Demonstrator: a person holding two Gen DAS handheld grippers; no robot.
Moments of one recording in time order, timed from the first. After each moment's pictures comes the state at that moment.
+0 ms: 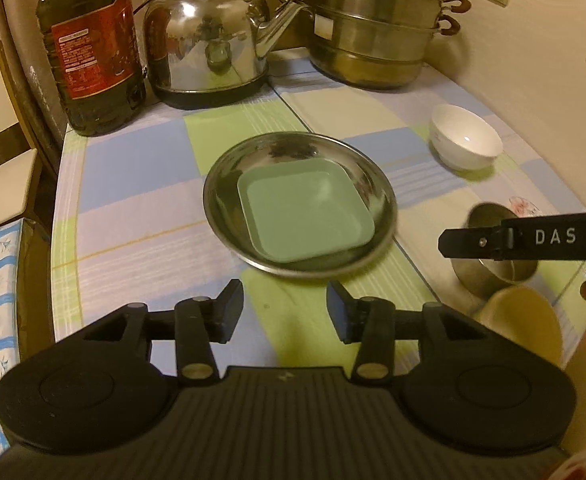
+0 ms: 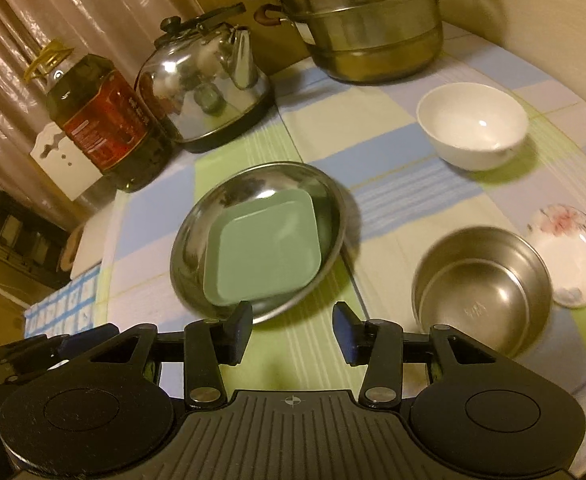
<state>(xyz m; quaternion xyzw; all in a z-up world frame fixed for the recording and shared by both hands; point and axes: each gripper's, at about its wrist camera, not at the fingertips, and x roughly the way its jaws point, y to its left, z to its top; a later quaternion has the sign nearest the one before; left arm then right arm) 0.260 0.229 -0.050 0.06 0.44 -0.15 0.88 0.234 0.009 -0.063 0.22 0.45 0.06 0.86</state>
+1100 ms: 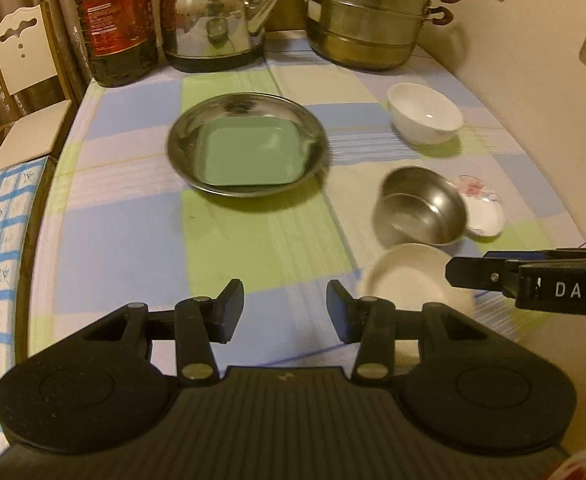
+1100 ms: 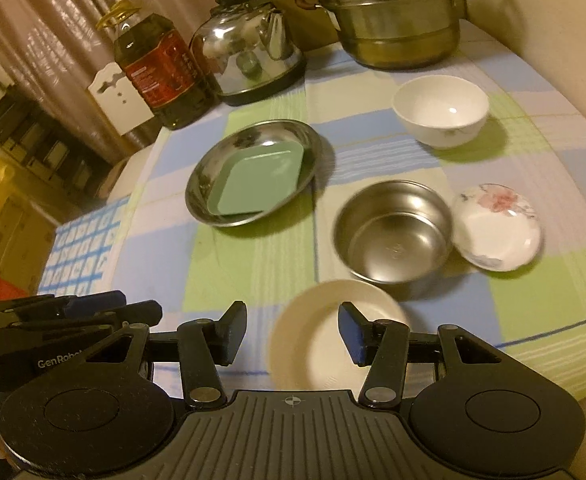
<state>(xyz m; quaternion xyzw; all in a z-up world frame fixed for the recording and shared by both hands) 0.155 0.128 -0.031 0.02 0.47 -0.07 0.88 0.144 -0.080 -0.050 0.16 0.47 0.17 0.85</state>
